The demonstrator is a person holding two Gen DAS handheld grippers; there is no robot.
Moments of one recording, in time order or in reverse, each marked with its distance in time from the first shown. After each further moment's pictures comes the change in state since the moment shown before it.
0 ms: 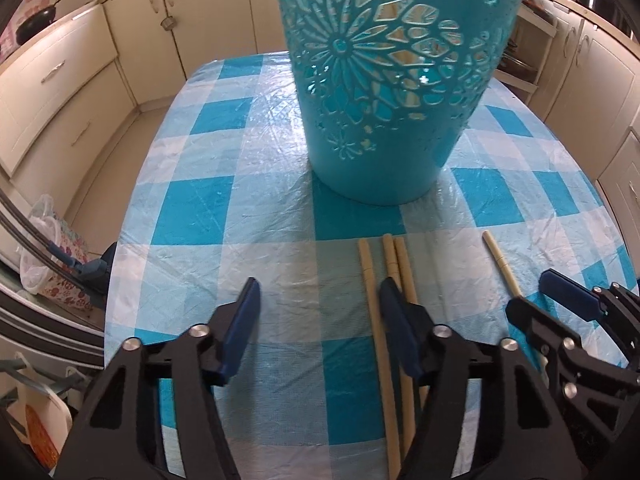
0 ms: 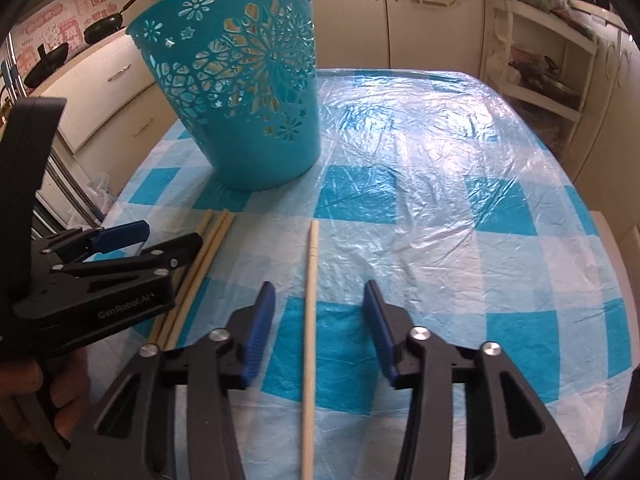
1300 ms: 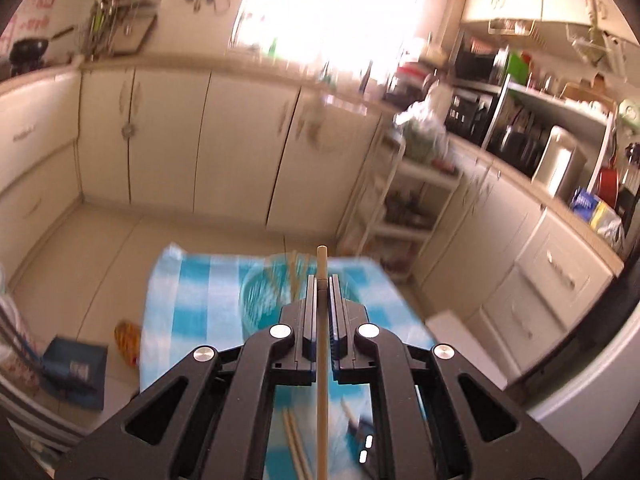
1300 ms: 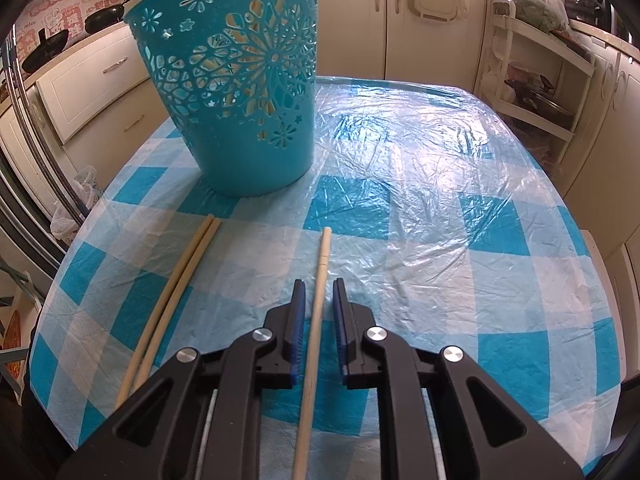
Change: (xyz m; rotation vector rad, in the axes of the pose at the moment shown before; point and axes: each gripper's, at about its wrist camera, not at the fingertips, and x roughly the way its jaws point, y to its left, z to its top) left arm -0.193 0.040 0.121 -0.083 -0.485 -0.357; right arm 0.007 0.006 0.003 -0.034 -0.025 -0.038
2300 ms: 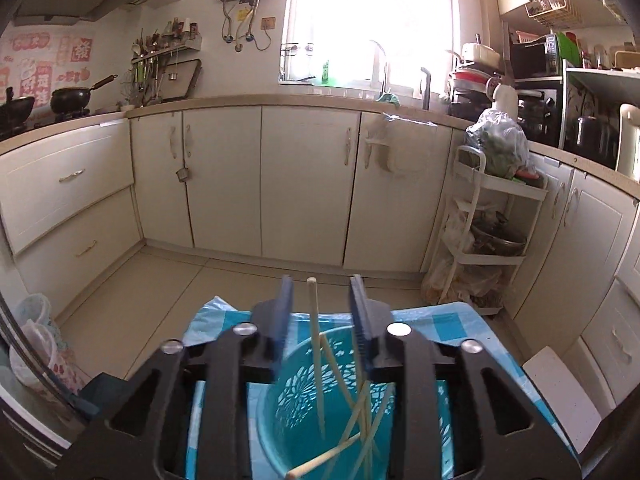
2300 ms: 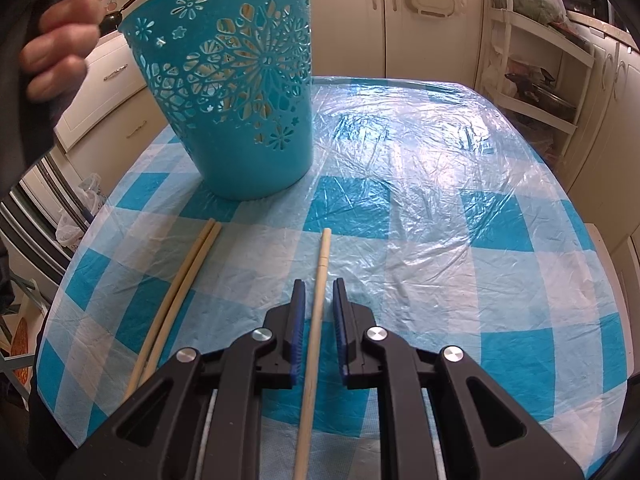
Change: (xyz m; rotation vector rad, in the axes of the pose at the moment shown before) left arm 0.103 -0.003 -0.019 0.090 -0.119 0.341; right arm 0.001 -0.005 0.002 0.022 -0.001 0.026
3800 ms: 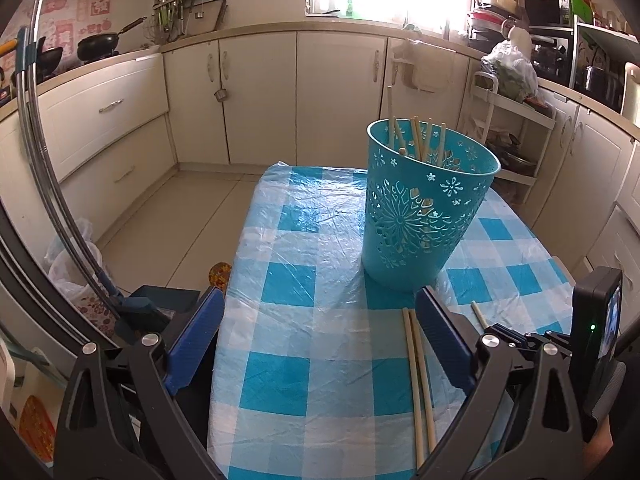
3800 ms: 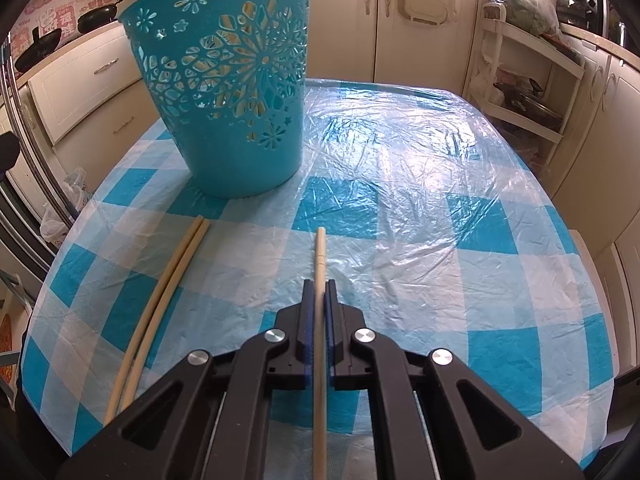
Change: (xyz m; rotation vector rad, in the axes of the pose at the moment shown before) left arm -0.109 0.070 -0.120 -0.003 0.260 0.050; right arm -0.006 0.007 -0.004 -0.003 -0.023 -0.069
